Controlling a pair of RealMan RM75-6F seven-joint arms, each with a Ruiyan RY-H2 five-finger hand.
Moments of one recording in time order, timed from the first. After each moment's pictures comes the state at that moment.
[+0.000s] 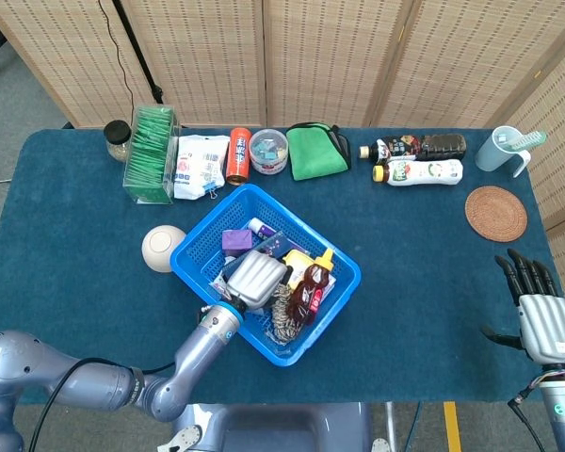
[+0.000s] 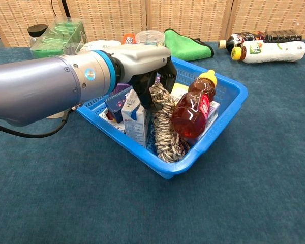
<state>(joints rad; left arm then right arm) -1.12 -1.69 -0.18 -1.71 0.68 1.12 0.73 0.14 -1.05 0.10 -1.70 -1.45 1.41 0.03</state>
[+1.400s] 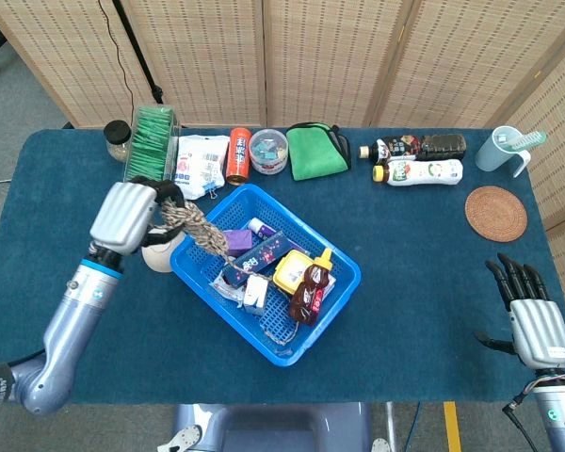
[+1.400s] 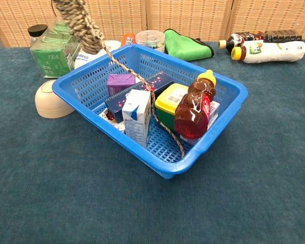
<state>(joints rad) -0.78 -1.12 -0.28 -1.92 1.00 1.22 0.23 0.13 -1.06 0.08 -1.72 -1.48 1.42 0.00</state>
